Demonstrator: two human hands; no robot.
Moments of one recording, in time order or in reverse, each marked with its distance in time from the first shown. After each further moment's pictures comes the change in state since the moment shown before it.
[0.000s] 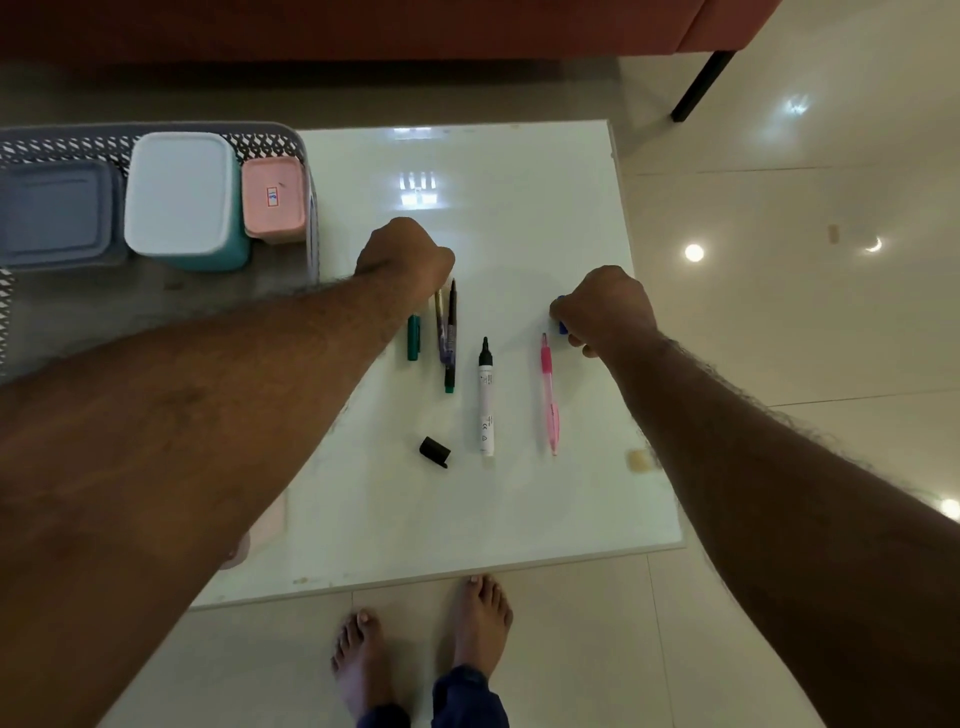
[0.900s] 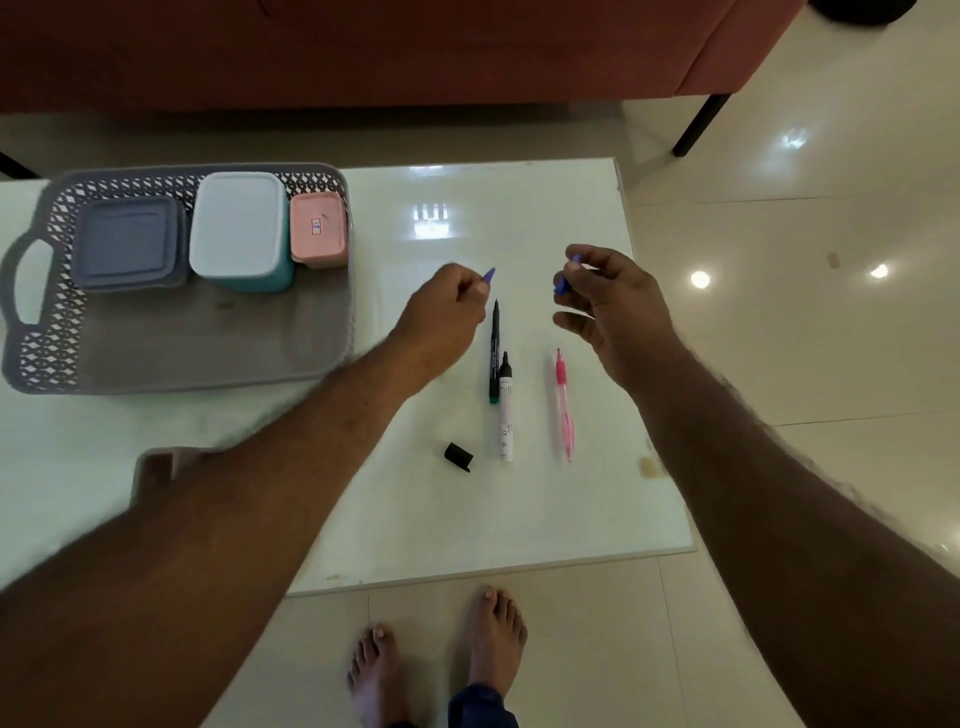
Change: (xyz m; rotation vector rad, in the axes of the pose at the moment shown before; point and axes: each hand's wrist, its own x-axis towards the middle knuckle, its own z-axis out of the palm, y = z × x) left_hand -0.091 -0.014 -0.030 -0.642 -0.193 0.205; right_hand -0.060 -0.019 -0.025 1.012 -0.163 -0.197
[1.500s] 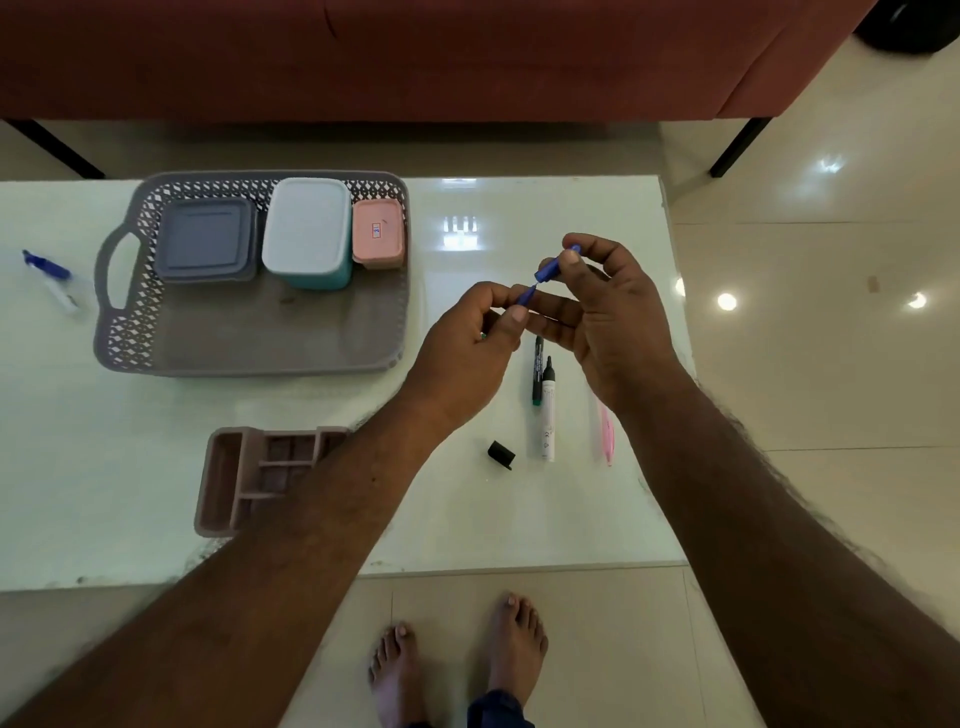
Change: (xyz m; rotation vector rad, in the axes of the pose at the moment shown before) left_hand -0.068 0.005 -0.027 0.031 0.058 0.173; right_hand -0.053 -0.021 0.070 0.166 -0.147 -0.099
